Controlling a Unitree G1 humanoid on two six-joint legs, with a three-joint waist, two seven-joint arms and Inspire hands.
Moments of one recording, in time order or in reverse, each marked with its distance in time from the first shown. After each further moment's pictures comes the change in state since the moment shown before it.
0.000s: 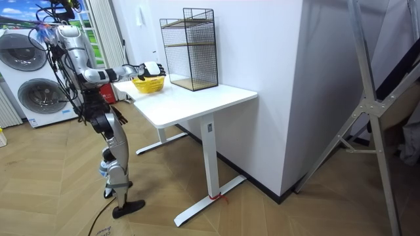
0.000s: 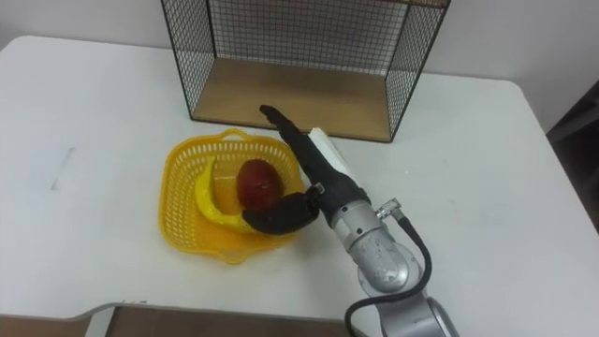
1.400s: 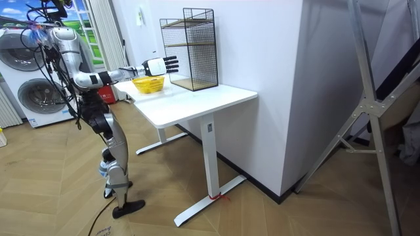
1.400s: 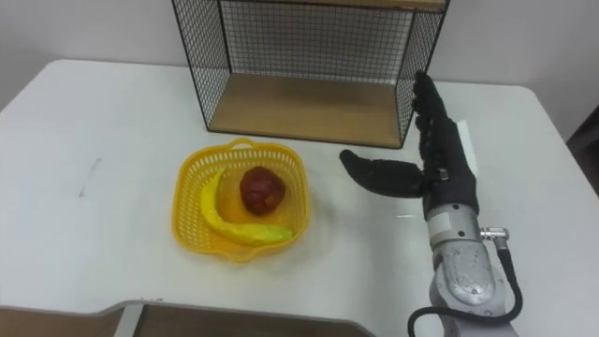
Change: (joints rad) left arm 0.161 -0.027 0.653 -0.348 -0.790 -0.140 0.633; right arm 0.142 -0.047 -0.294 -0.041 0.327 -0.005 -0.316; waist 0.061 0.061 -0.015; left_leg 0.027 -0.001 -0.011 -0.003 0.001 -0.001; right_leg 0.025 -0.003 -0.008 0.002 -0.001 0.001
